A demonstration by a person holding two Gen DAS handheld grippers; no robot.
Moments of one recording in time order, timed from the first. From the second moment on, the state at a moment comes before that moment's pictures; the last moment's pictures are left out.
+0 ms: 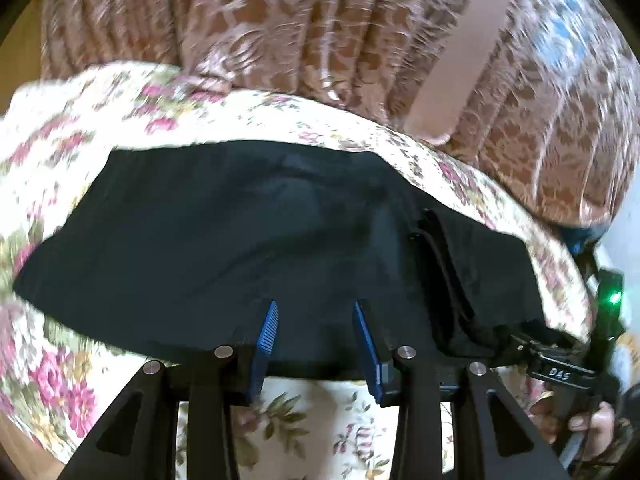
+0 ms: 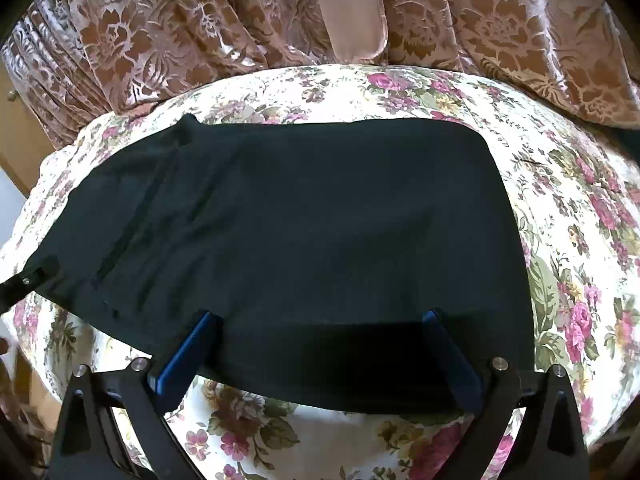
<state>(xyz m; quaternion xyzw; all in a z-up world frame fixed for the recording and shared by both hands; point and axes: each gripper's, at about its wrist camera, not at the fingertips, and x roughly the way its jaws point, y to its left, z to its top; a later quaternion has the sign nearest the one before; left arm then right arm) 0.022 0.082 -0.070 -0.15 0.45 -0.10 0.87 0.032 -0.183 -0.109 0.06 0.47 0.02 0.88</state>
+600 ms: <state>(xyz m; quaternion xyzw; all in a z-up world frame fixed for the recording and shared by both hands) -0.030 0.287 -0.134 -0.55 0.38 0.01 0.74 0.028 -0.181 -0.110 0.05 0.45 0.02 0.89</state>
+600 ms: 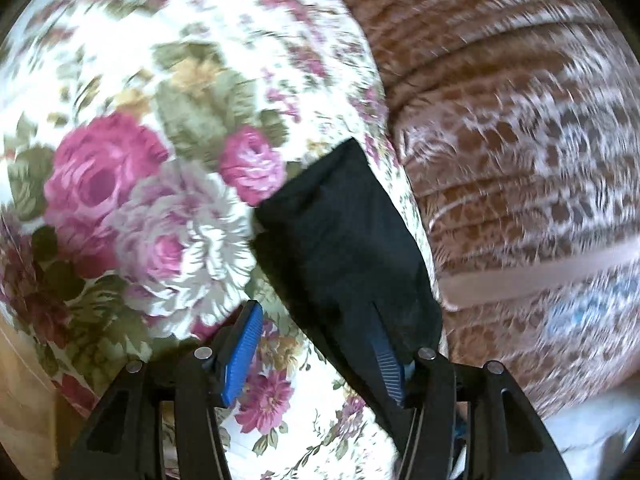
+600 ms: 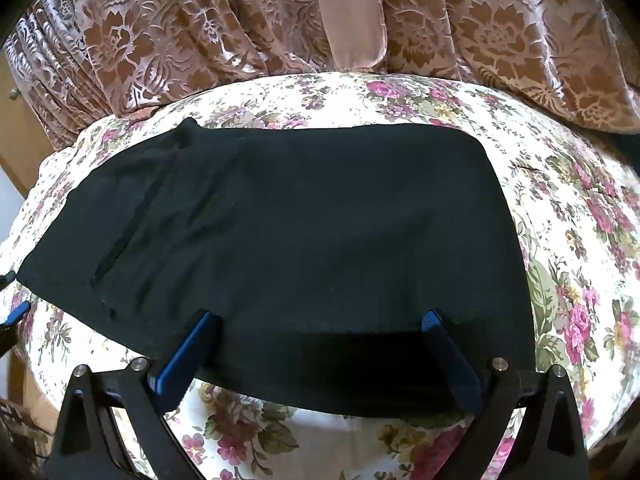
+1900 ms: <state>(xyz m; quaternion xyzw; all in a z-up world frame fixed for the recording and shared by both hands) 0.034 0.049 -0.019 -0.14 0.33 -0.25 0.90 0.047 -0.177 -0.052 0.28 0.39 0.29 0.82</state>
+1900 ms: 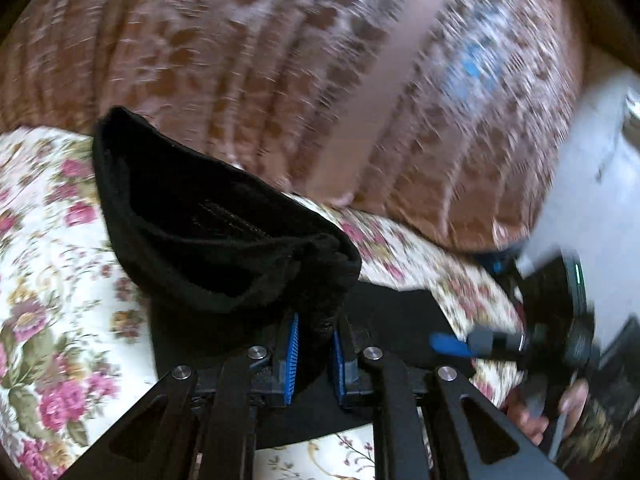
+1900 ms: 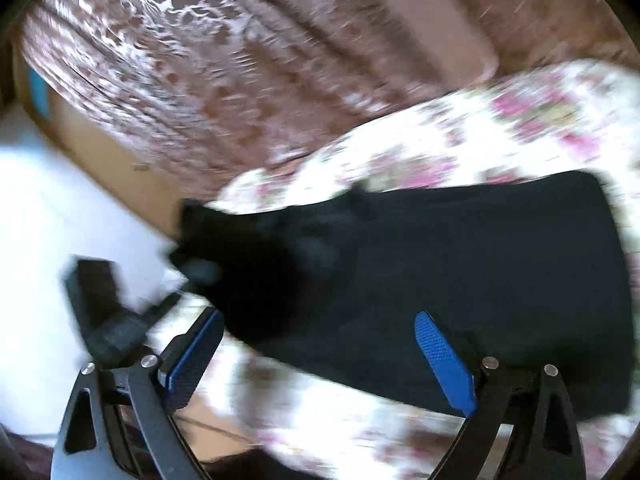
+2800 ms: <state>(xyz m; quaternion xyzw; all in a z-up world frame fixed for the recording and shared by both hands) -0.001 0.017 -0.024 -0.06 0.32 -0.31 0.89 0.128 -0.107 -0.070 0.27 0.47 0.40 0.74</state>
